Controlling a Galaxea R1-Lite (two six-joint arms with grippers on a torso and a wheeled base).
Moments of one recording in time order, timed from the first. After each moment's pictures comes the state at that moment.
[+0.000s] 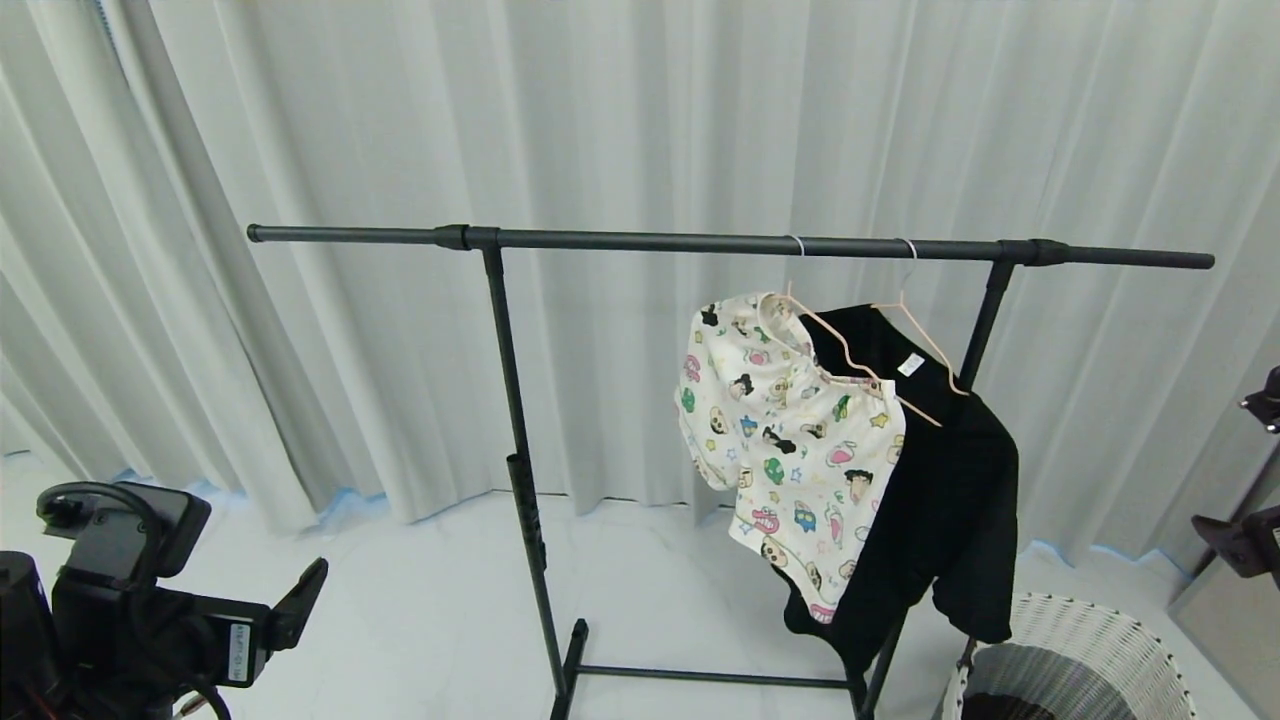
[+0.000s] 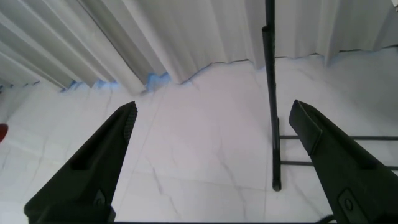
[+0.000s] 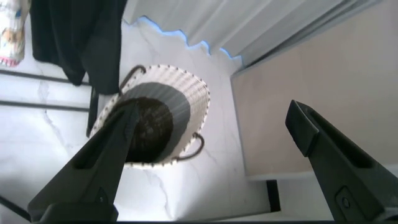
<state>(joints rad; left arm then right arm) -0.12 1.29 -0.06 -0.89 0.27 0.28 0.24 1.14 -0.70 0.09 -0.51 -0.25</state>
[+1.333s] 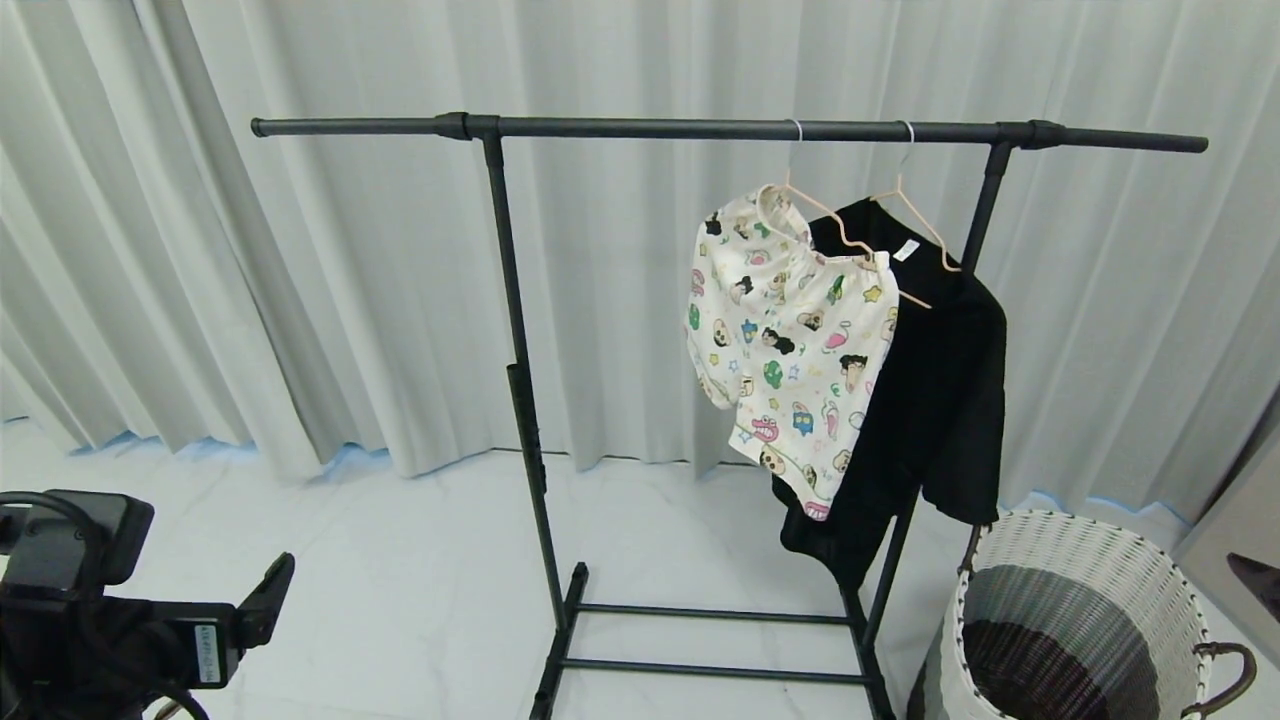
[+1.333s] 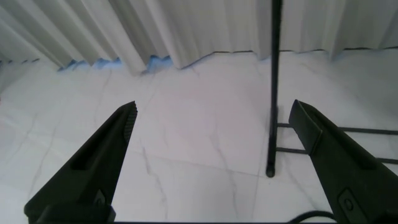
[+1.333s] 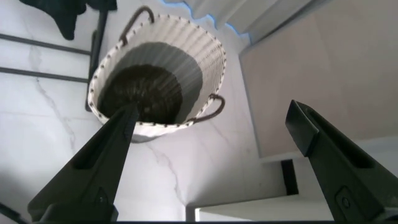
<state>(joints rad) -0.11 1.22 -0.04 -0.89 0.35 0.21 0.21 1.02 -0.60 0.09 -0.51 -0.25</state>
